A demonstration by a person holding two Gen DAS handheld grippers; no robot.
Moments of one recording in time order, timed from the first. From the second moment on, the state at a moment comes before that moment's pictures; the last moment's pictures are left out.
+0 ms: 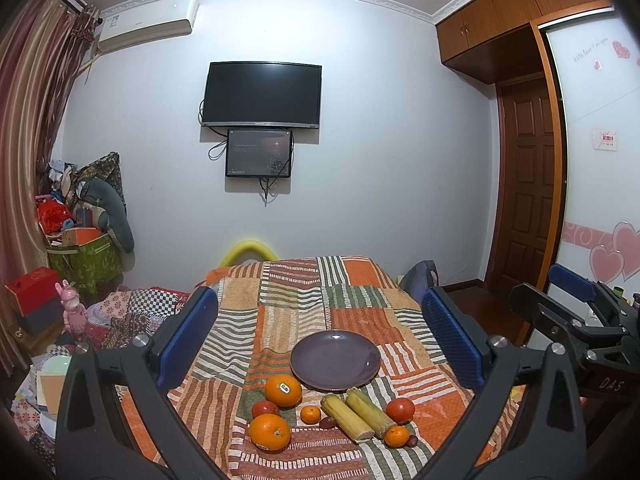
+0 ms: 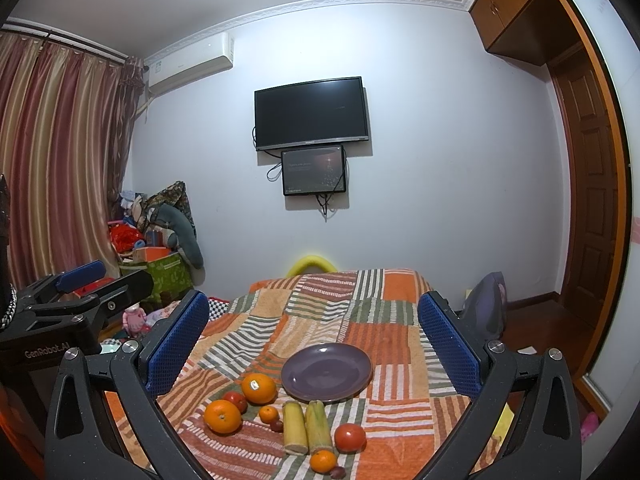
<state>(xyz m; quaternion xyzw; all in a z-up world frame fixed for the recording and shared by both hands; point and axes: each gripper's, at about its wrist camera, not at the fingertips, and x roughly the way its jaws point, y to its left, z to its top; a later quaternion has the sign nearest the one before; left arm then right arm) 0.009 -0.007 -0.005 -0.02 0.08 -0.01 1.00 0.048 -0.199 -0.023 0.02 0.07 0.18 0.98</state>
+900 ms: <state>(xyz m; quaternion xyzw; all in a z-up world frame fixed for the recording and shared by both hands) 0.041 0.003 -0.022 -0.03 0.15 -0.03 0.99 0.078 -0.203 -0.044 0.02 0.12 0.19 0.97</state>
